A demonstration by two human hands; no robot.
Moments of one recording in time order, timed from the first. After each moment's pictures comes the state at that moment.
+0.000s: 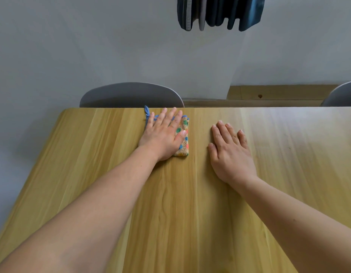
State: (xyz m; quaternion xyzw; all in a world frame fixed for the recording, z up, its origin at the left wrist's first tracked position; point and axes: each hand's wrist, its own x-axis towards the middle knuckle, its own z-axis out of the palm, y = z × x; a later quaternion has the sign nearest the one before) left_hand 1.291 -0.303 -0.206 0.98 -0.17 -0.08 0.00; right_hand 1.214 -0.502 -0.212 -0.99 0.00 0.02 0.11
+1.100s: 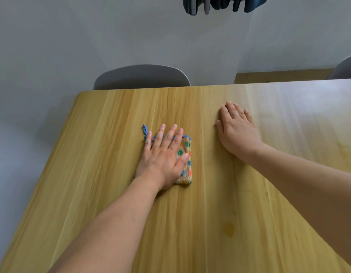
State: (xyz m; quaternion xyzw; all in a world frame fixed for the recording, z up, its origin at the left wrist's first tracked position) left_hand 1.151 -0.277 -0.205 0.98 -0.15 -0.10 -0.02; right_hand 1.196 -0.500 -0.208 -0.99 0.00 0.02 0.12
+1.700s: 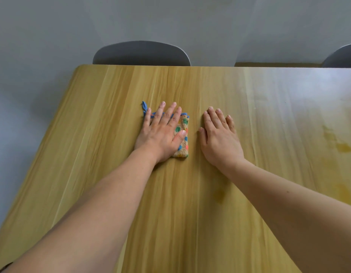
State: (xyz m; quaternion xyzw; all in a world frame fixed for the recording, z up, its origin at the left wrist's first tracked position) left_hand 1.143 -0.278 -0.209 0.98 -0.15 -0.09 -0.02; right_hand 1.115 -0.460 -0.217 -0.99 -0.04 0.02 0.13
